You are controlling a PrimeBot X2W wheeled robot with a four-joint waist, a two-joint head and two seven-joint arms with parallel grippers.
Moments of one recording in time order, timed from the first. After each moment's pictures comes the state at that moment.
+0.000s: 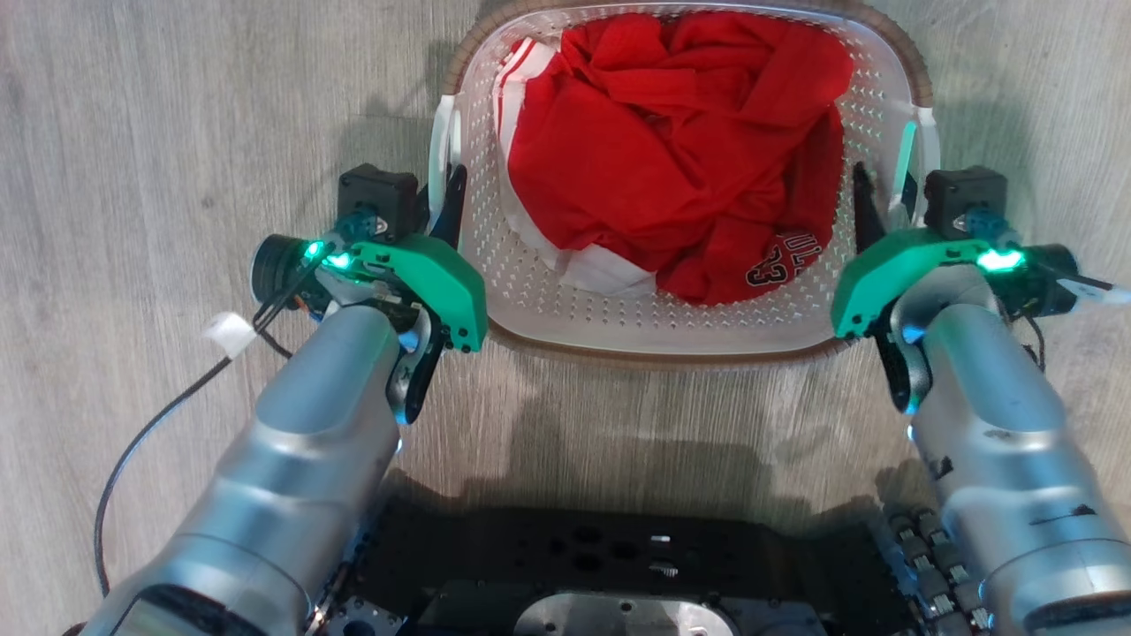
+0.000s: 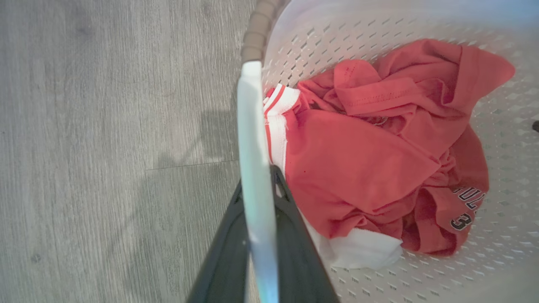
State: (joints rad) left arm -0.78 0.03 -0.64 0.88 -0.50 0.00 -0.25; right arm -0.72 -0.07 0.11 0.87 0.12 0.12 -0.25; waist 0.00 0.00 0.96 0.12
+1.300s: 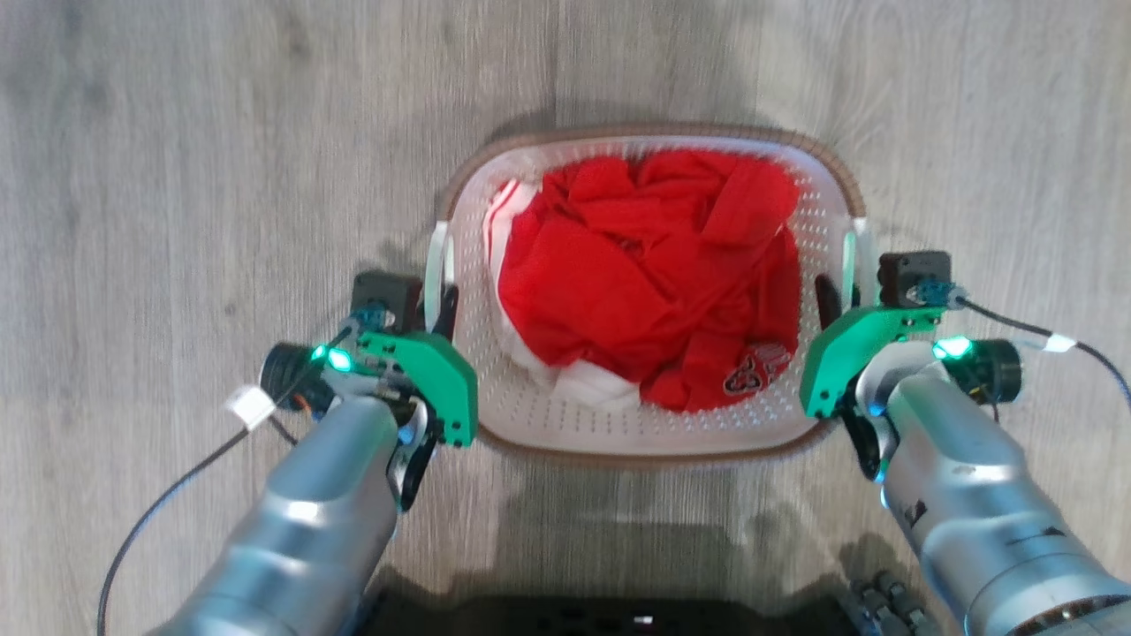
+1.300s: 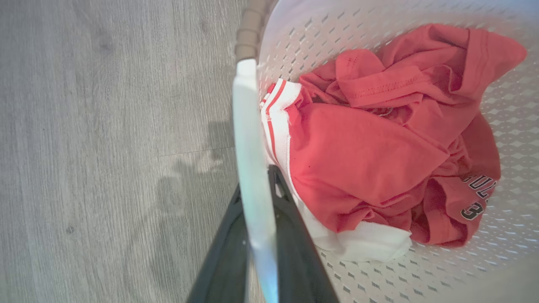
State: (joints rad) left arm -0.69 0.03 -0.70 1.01 -0.55 0.01 -0.25; right arm -0.73 -0.06 0.29 1.15 0.35 0.12 -0.26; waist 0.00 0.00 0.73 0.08
